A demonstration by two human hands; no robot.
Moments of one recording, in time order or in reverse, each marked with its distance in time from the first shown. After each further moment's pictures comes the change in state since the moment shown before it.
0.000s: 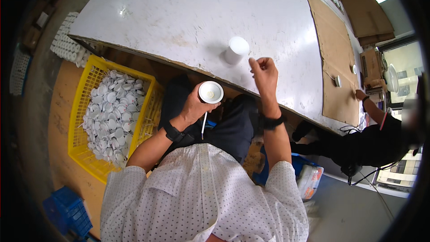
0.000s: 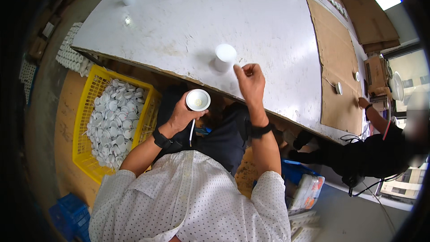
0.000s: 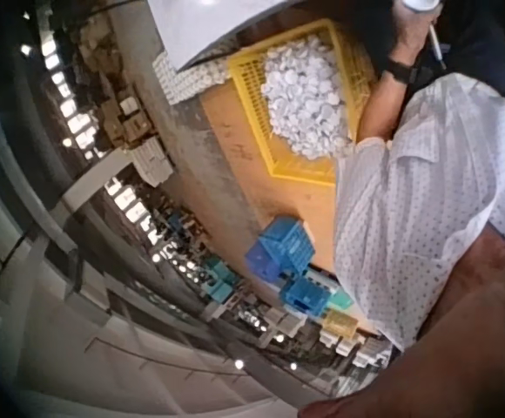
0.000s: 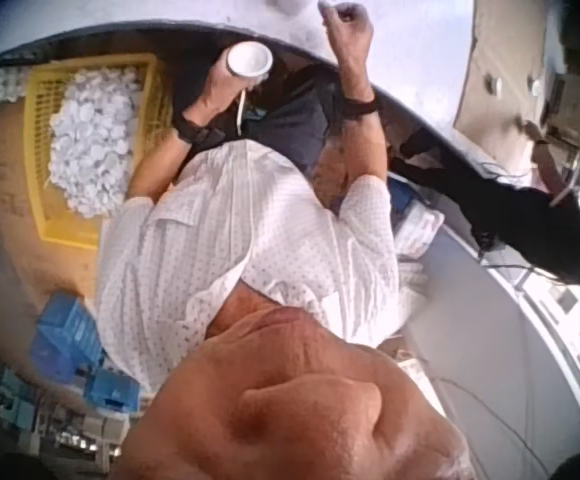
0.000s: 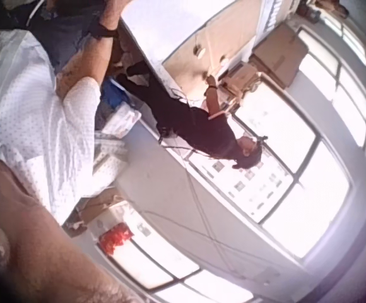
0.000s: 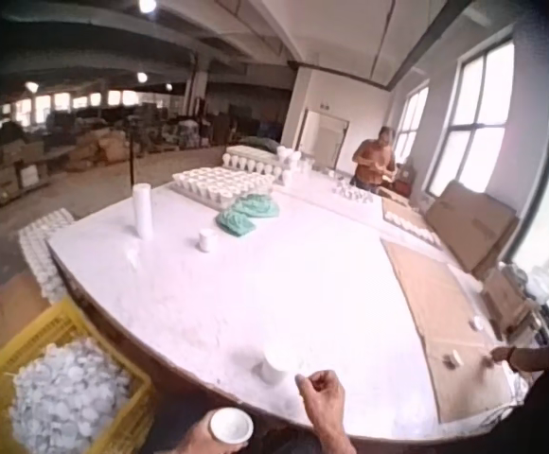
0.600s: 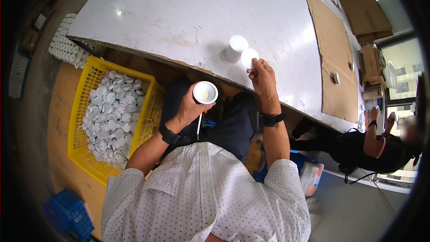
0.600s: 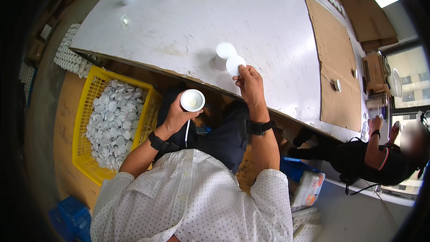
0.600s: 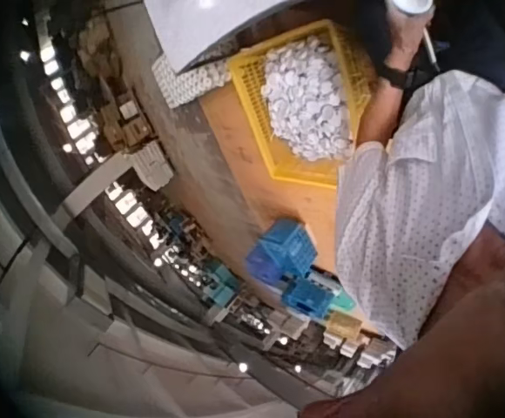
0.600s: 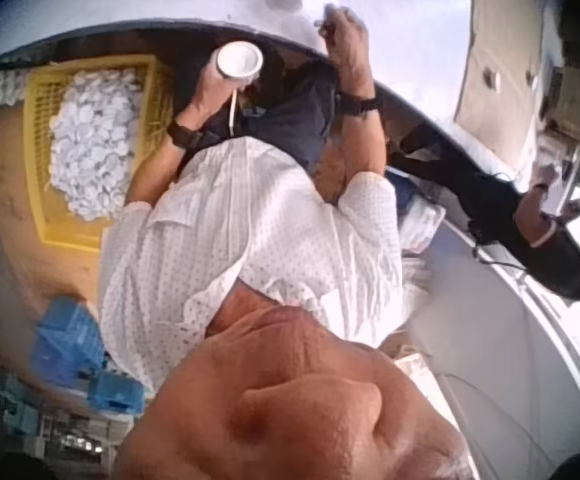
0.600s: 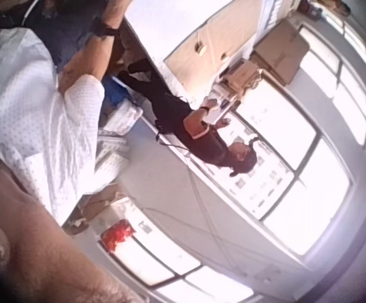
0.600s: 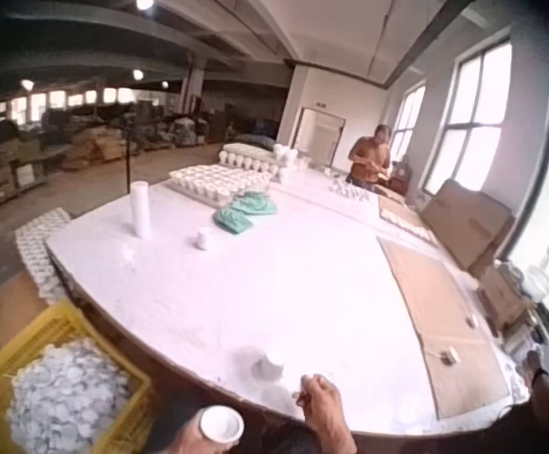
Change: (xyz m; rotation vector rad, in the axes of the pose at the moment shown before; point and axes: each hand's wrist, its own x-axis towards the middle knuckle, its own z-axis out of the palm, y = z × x) left_hand -0.010 0.000 -0.017 0.114 -0.005 0.066; right_hand -0.001 0.015 -0.002 0.770 -0.262 0.436
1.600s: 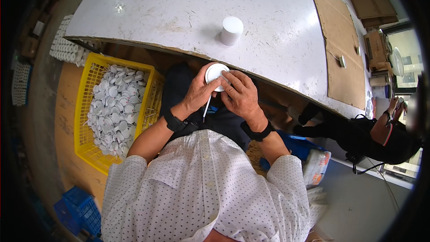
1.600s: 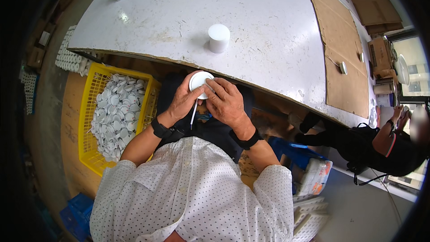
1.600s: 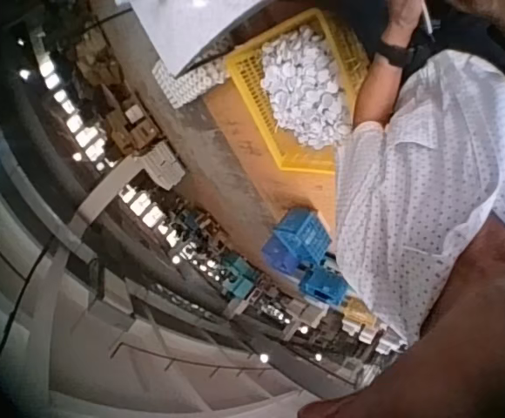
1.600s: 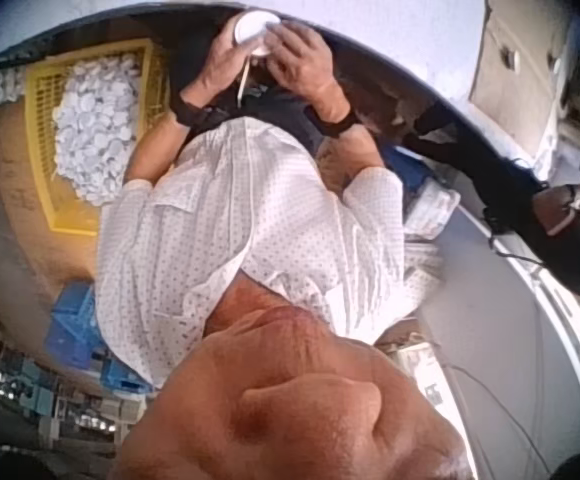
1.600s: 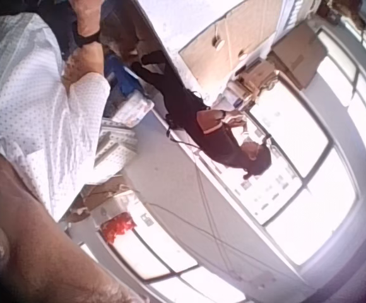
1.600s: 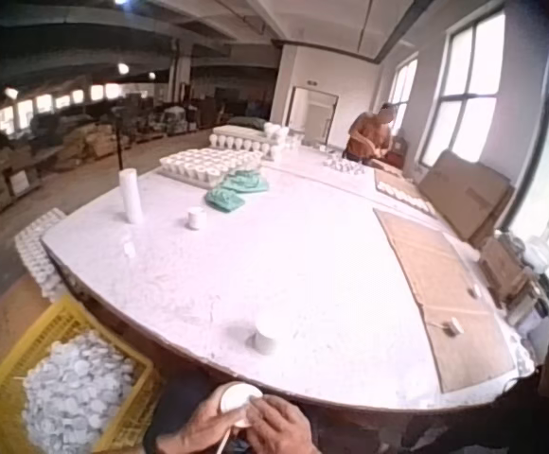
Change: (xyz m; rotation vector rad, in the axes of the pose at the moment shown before) left_hand 0.007 0.022 0.036 0.090 -0.129 0.025; right_hand -0.084 0.040 0.013 -1.297 -0.243 -1.170
